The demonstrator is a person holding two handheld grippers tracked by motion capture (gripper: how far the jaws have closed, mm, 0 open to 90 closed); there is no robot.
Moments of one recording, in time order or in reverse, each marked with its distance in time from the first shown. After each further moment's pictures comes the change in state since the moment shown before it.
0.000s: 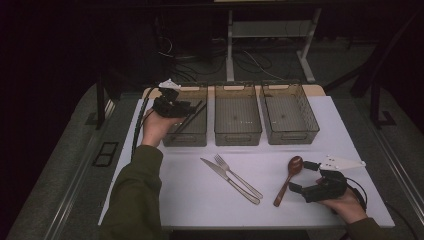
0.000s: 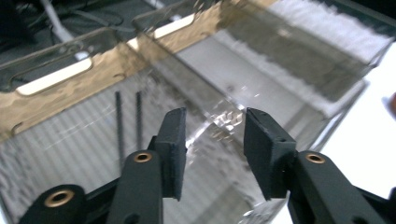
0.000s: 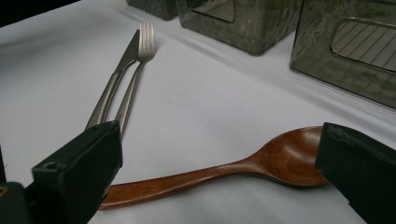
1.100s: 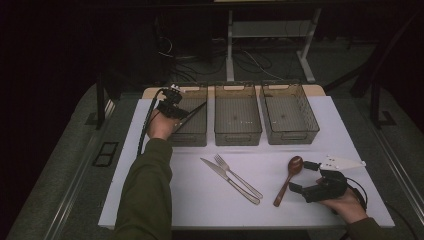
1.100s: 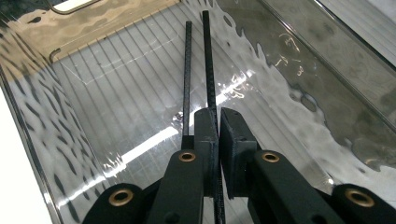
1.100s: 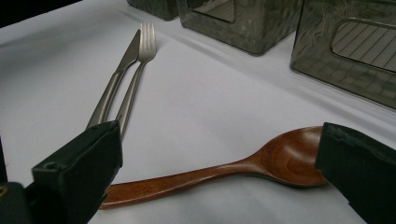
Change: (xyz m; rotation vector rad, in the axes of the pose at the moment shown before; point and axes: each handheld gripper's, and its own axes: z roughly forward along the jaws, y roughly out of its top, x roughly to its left) left arm 0.034 -0.014 0.048 0.267 0.191 -0.065; right arm 0.000 0.000 -0.001 0.001 0.005 0.003
